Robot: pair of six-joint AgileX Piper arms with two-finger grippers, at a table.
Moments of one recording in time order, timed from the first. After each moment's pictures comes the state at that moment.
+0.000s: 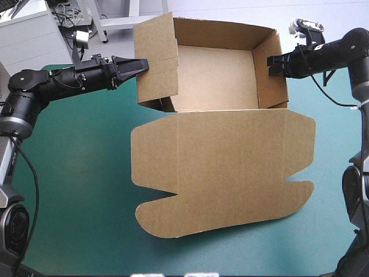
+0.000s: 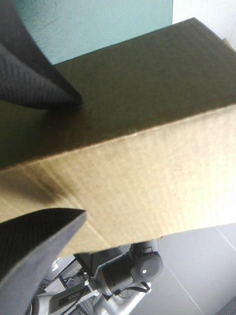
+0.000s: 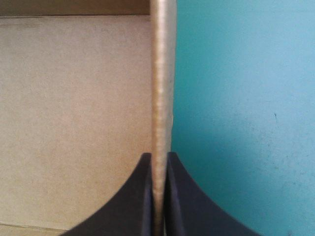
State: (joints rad) left arm 0.02 1.62 -1.56 -1.52 1.19 0.72; right arm -0.06 1.87 -2.06 0.60 1.23 -0.25
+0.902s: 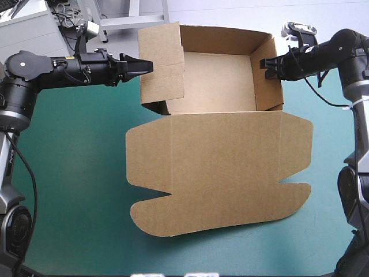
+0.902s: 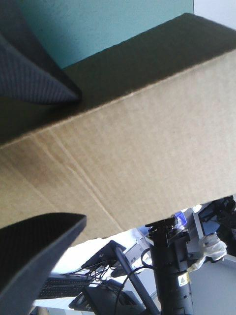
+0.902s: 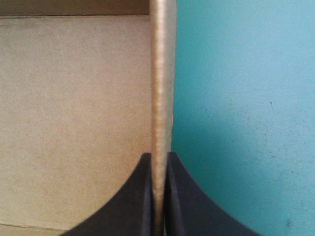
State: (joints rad) left arm -0.04 1.62 -1.77 -1.15 1.17 0.48; right arm -0.01 1.87 -2.06 0.50 1.22 -0.17
